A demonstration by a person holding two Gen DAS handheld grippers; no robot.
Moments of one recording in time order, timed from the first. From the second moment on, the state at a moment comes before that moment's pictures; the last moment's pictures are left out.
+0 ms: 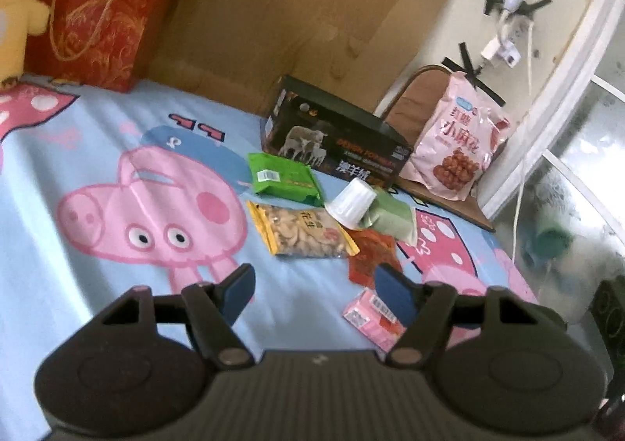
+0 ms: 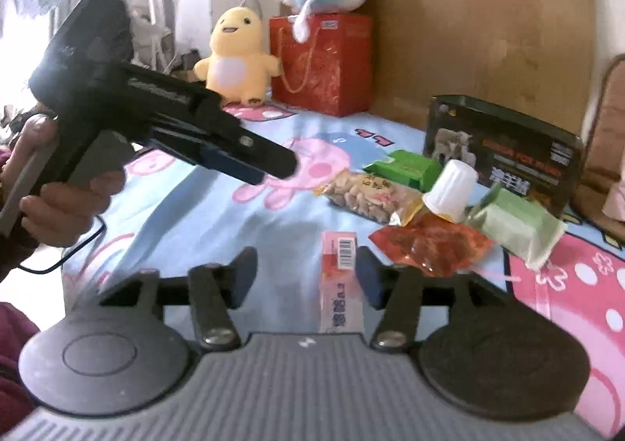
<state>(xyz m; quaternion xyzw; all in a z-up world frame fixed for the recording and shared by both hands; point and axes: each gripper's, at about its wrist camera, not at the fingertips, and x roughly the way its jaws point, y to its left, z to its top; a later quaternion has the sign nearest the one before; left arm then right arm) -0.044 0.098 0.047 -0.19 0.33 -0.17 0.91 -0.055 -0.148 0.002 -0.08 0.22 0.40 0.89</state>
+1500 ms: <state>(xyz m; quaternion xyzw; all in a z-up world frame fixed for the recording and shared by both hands) -0.030 0.028 0.016 -0.12 0.36 -0.26 0.89 -0.084 -0.175 -0.026 -0.06 0.24 0.21 0.95</state>
